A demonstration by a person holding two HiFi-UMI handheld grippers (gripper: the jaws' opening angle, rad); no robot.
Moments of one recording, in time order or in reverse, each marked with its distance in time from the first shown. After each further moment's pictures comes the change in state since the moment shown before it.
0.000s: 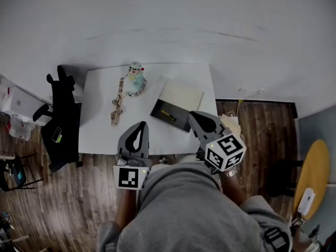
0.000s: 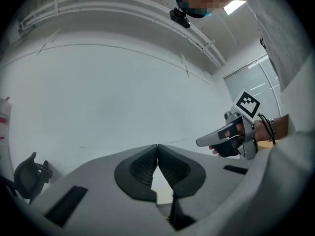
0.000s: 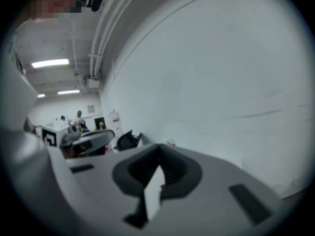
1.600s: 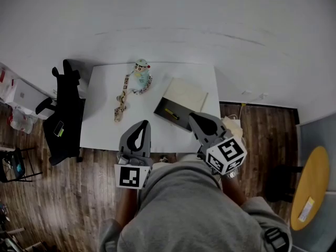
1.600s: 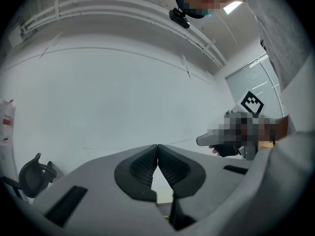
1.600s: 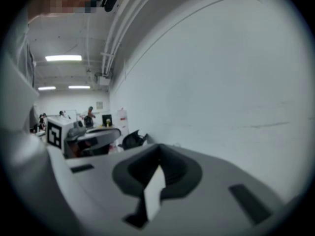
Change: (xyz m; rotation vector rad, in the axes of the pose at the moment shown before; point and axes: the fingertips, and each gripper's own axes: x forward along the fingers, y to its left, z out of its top) left arm -0.013 -0.001 0.005 0.009 -0.023 0.029; right arm -0.005 0.025 0.007 -0.110 -0.035 0.071
